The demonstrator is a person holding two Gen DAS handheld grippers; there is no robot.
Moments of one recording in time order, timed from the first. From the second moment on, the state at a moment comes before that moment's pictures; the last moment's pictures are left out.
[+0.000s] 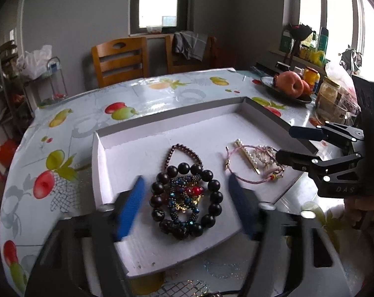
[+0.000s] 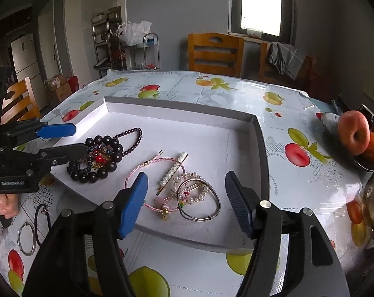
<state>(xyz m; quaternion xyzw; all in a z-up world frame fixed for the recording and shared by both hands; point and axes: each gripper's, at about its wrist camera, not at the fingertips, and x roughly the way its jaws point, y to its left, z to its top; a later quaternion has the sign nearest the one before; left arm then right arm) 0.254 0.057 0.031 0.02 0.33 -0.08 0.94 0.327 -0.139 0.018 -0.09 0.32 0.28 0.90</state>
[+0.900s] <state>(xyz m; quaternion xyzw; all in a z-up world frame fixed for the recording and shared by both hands) 0.142 0.047 0.014 0.05 0.39 -0.12 0.91 0.269 -0.129 0.017 -0.10 0.33 0.34 0.88</state>
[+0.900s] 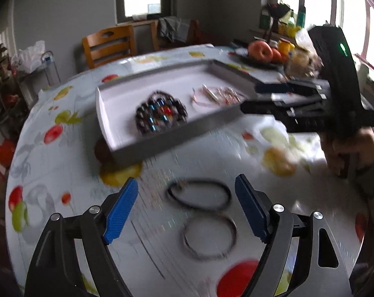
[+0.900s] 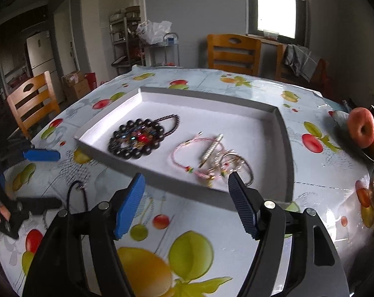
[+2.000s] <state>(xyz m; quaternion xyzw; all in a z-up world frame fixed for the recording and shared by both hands) 0.112 0.047 -0.001 0.04 0.43 -0.13 0.89 0.222 -0.071 0.002 -0.16 0.36 0.42 0.82</state>
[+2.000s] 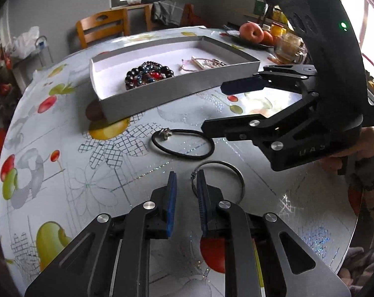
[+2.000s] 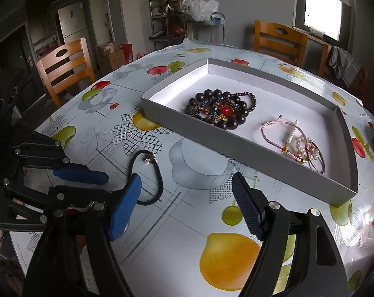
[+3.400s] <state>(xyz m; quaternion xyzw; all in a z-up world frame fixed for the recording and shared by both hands) 0.109 0.048 -0.003 0.06 0.43 -0.13 0.89 0.216 -0.056 -0.009 -0.19 0.39 0.42 0.80</state>
